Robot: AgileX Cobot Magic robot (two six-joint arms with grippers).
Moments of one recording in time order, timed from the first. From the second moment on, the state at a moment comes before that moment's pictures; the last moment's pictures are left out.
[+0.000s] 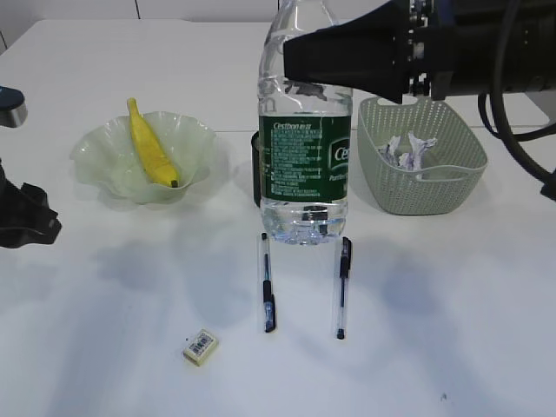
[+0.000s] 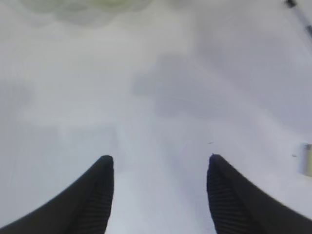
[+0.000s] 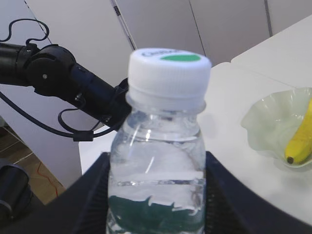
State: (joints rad) left arm -0.25 1.41 -0.83 -0.01 0.49 0.06; right arm 0.20 1.44 -1.03 1.61 1.03 -1.57
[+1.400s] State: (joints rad) left arm -0.24 1.41 -0.46 0.76 -1.14 -0.78; right arm 0.20 1.44 -1.03 1.61 0.96 -1.58
